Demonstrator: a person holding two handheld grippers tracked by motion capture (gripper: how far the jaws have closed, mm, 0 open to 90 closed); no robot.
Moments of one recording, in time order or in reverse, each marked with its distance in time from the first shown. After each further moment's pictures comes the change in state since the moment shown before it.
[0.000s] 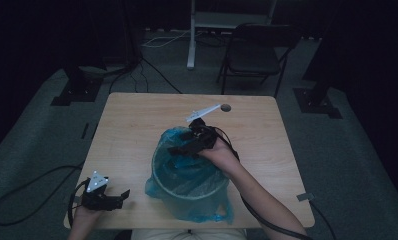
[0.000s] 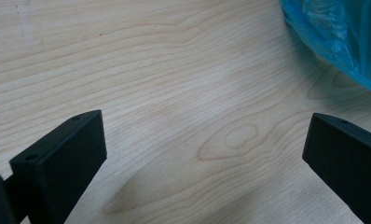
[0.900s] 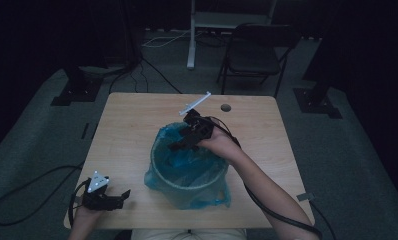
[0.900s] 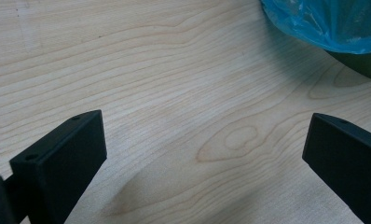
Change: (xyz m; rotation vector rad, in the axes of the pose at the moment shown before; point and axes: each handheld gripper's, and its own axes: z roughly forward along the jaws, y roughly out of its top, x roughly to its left) left arm -0.002 0.001 0.001 0.003 0.011 0.013; right arm -0.002 0.028 -0.006 0.125 0.007 -0.061
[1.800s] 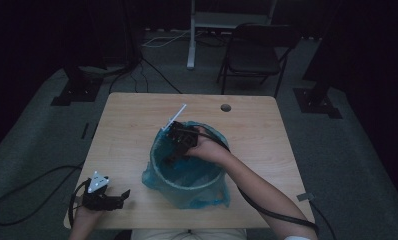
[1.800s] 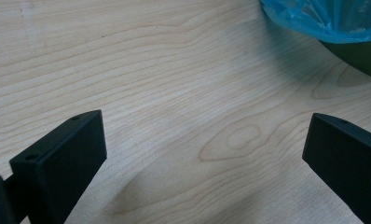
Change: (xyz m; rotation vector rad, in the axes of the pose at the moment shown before) left arm -0.001 -0.001 0.000 -0.005 0.009 -0.001; right arm 0.008 0.003 0.048 0.212 -0.062 -0.100
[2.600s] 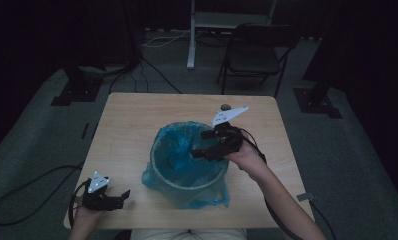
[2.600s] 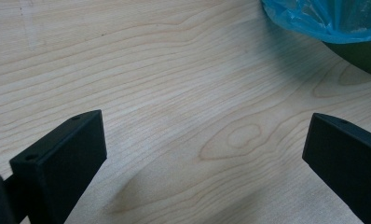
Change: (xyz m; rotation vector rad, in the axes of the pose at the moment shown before) left arm 0.000 0.000 0.000 0.006 0.003 0.000; right arm 0.004 -0.087 -0.089 -0.409 -0.038 0.068
